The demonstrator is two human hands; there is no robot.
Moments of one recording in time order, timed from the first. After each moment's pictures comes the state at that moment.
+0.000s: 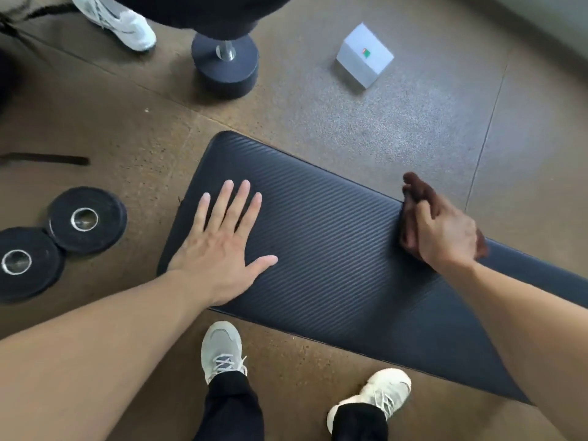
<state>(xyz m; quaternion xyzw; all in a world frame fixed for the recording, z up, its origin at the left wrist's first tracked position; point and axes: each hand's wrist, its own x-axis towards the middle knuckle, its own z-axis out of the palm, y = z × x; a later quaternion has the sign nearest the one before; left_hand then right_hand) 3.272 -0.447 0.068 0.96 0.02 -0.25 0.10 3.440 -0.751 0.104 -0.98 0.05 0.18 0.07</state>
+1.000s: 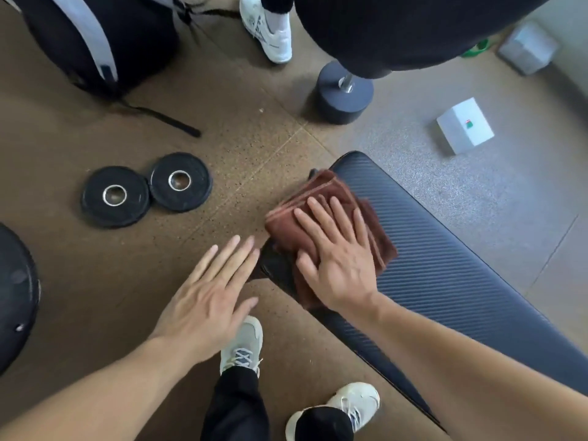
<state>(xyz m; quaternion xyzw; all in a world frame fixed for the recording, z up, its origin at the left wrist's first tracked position) 3.101 -0.405 0.067 0.97 0.16 -0.15 0.15 3.311 -0.545 0.056 -0.86 -0.48 0.14 0.06</state>
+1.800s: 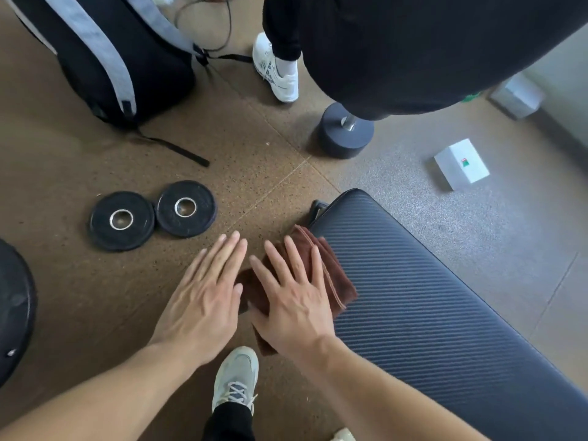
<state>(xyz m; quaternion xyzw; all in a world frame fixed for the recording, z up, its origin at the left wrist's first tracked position) 3.127 -0.383 0.076 0.93 0.28 -0.08 0.21 3.259 -0.505 0.061 -0.82 -0.54 0.17 0.03</state>
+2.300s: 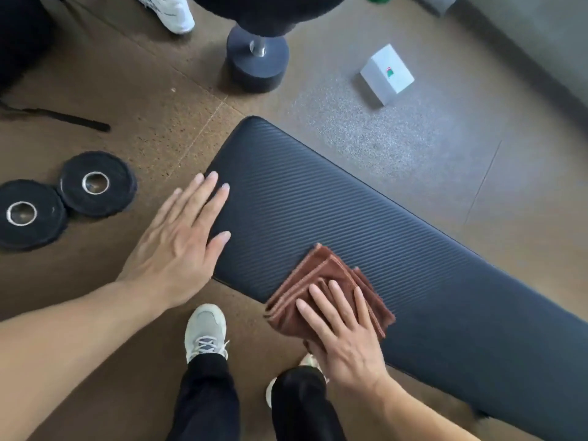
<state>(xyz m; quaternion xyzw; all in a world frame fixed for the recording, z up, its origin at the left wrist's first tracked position) 3.206 -0.425 0.097 0.96 0.12 -0.10 0.21 3.242 -0.772 0.050 -0.88 -0.46 0.12 -0.01</state>
